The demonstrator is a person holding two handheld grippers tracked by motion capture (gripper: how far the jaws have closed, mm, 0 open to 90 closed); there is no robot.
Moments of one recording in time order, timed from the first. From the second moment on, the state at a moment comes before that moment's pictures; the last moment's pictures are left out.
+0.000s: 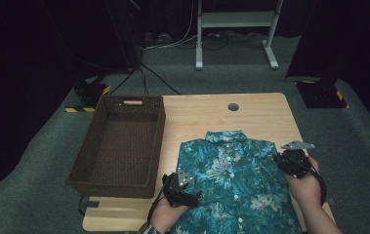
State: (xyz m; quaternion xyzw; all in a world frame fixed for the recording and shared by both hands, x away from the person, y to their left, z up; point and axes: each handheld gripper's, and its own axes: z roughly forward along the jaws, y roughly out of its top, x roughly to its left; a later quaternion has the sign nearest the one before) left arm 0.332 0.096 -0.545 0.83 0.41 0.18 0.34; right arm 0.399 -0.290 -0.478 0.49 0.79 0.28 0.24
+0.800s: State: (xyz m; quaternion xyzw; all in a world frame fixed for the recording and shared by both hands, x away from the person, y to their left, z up) left arm 0.359 0.073 -0.519 0.82 0.40 0.15 0.38; right arm 0.343 -0.308 -0.522 0.47 0.80 0.30 0.20
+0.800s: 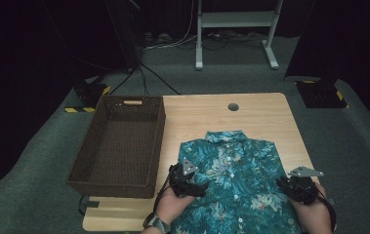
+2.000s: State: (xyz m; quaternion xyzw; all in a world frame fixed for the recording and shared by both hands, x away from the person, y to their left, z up) left arm 0.347 0.065 -0.528 0.84 0.38 0.16 0.36; right arm 0.312 -0.315 -0.513 0.47 0.80 0.31 0.21
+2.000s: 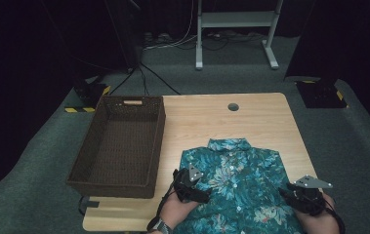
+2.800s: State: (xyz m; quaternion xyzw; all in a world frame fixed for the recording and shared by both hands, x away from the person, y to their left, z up) left arm 0.400 0.073 -0.502 0.81 0.45 0.19 0.32; right arm 0.330 -0.307 -0.529 0.45 0.81 0.32 0.20
